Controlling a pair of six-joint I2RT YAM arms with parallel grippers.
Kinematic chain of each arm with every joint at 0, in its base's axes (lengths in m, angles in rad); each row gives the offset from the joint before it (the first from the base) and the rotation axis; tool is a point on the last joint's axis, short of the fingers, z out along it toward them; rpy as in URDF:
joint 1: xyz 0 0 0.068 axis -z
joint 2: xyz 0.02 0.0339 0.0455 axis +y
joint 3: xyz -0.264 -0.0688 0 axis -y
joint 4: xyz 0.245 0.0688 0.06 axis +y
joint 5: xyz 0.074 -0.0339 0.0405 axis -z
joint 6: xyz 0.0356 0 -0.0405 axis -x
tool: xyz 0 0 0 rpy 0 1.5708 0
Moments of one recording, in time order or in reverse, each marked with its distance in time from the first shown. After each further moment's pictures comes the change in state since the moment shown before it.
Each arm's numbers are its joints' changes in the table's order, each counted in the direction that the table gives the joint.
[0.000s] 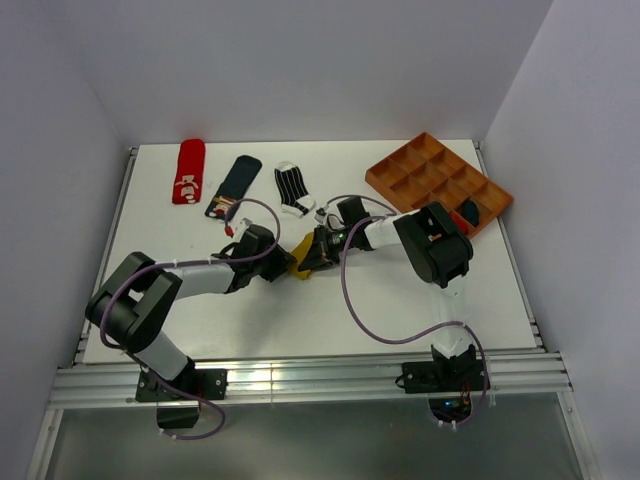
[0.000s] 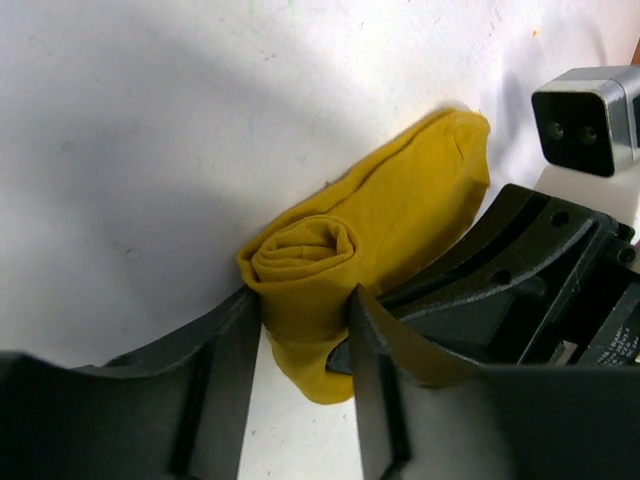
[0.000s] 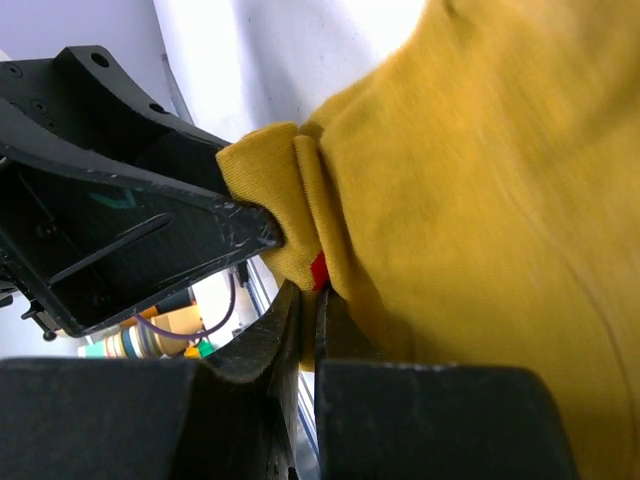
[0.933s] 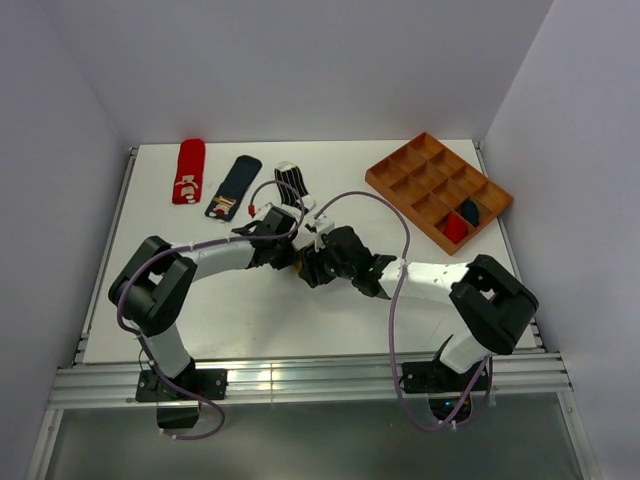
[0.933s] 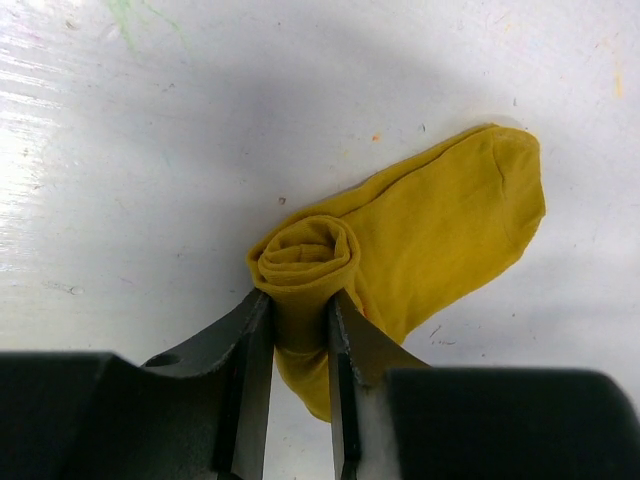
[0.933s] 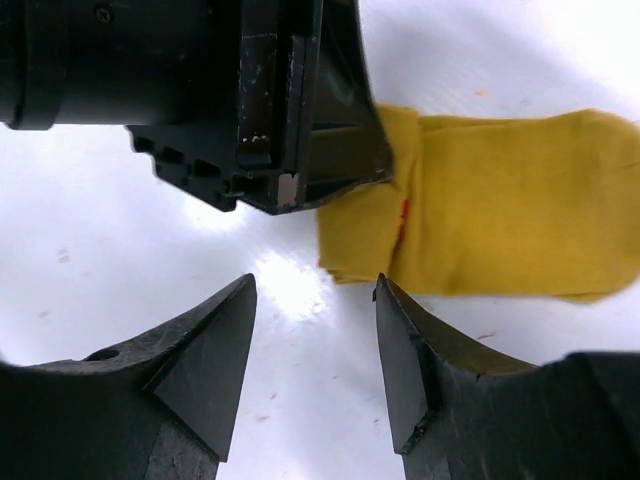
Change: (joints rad) left arm 0.047 0.146 0.314 0.340 -0.049 -0.225; right arm -0.328 -0.578 -0.360 -0.098 0.888 0.404
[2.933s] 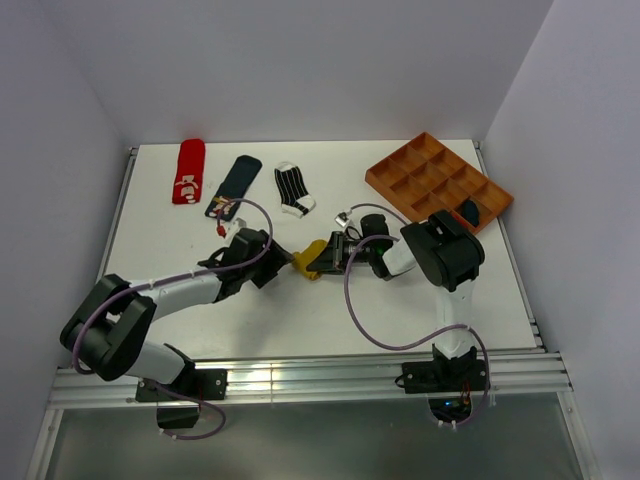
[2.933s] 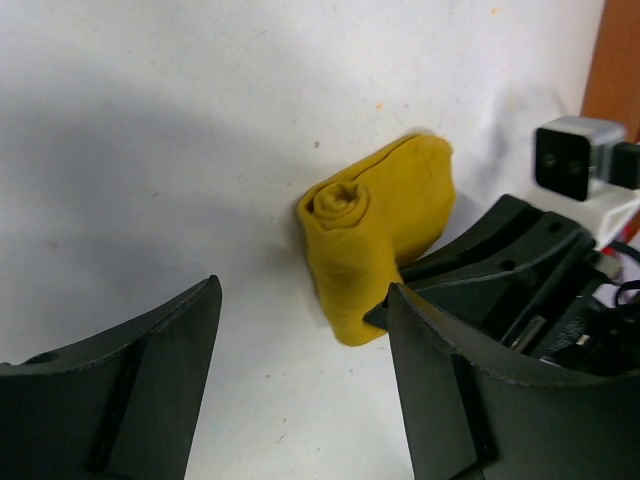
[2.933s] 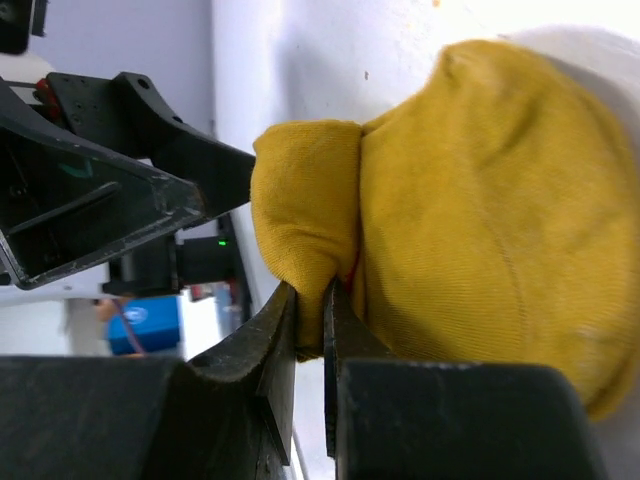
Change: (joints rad) left arm -0.040 -0.322 -0.368 -0.253 0.028 0.165; right arm 0.368 0.491 -0.008 -0.589 -0.811 -0.642
